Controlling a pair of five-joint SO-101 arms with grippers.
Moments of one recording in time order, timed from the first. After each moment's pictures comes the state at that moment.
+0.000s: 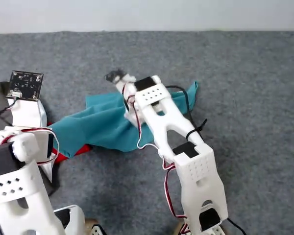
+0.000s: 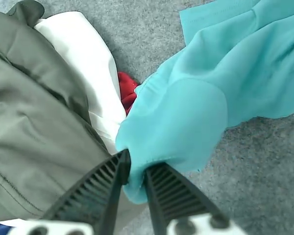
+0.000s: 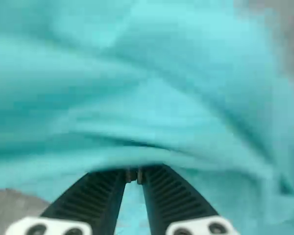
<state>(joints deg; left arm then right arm) -21.1 -43.0 18.9 99.4 -11.9 -29.2 39.6 -30.5 76.9 21.4</state>
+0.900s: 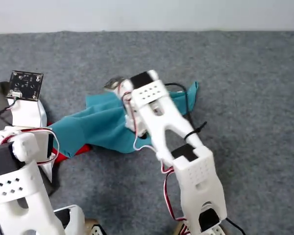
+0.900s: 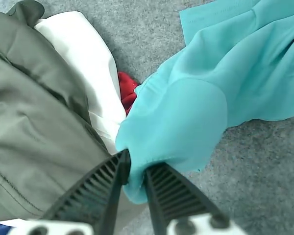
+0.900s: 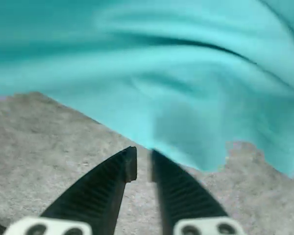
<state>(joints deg) -21.1 -43.0 18.9 99.4 -11.9 -32.7 37.4 -33.1 100.3 21.4</state>
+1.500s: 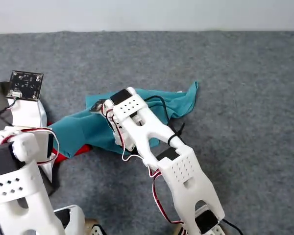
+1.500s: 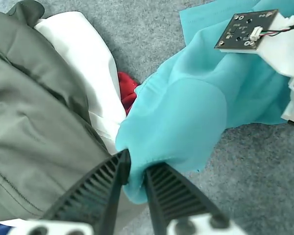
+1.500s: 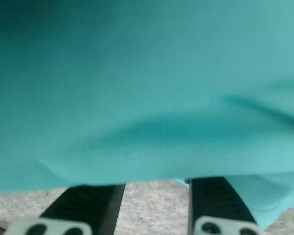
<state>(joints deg) -21.1 -43.0 18.9 99.4 -11.9 -38.5 49.6 -34.2 97.7 21.3</state>
